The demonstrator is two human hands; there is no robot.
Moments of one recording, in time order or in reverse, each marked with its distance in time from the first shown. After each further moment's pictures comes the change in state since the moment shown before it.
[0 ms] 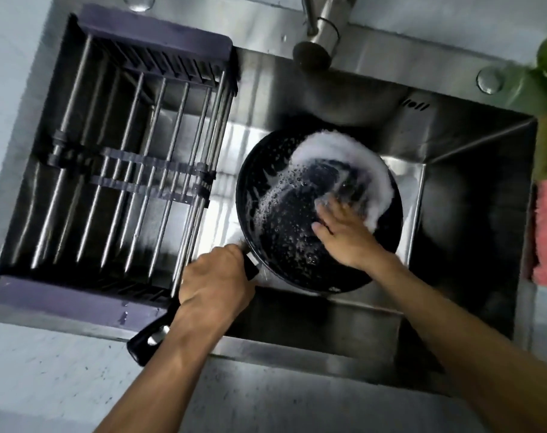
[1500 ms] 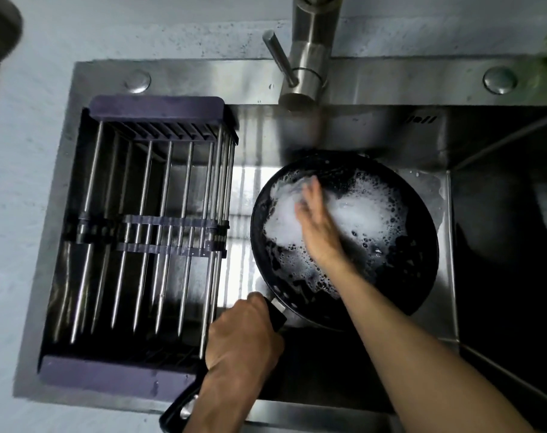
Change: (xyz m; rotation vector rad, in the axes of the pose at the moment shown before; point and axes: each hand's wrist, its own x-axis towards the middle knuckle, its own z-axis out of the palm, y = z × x) left_hand -0.003 0.004 0.001 0.064 -0.044 0.030; right_hand 0.057 -0.079 0.006 0.915 0.396 -0.203
